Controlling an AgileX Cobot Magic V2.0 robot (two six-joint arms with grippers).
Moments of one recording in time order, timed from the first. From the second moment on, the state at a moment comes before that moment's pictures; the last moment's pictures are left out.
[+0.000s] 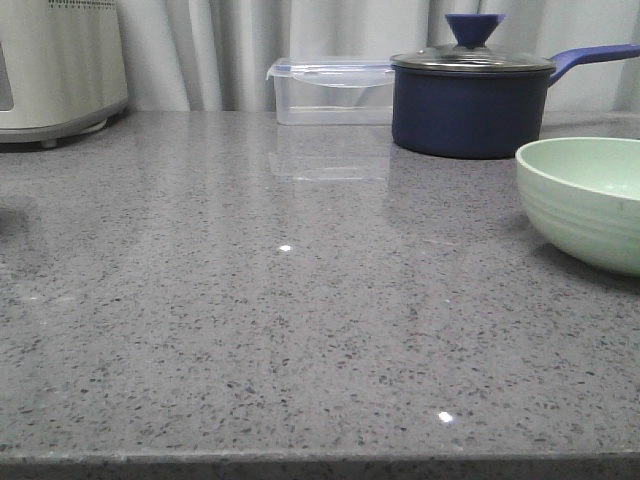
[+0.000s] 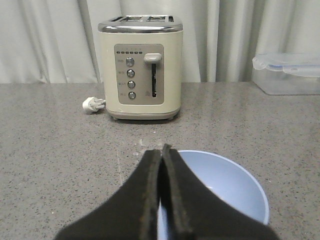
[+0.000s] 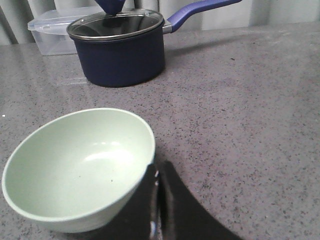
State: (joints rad) left arm 0.00 0.21 -0.33 -0.01 0.28 -0.03; right arm 0.06 0.23 -0.25 0.07 0.30 0.10
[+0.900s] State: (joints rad) left arm 0.00 0.44 -0.50 -0.01 0.33 -0.03; right arm 0.06 0.47 -0.44 0.07 0.40 0.10
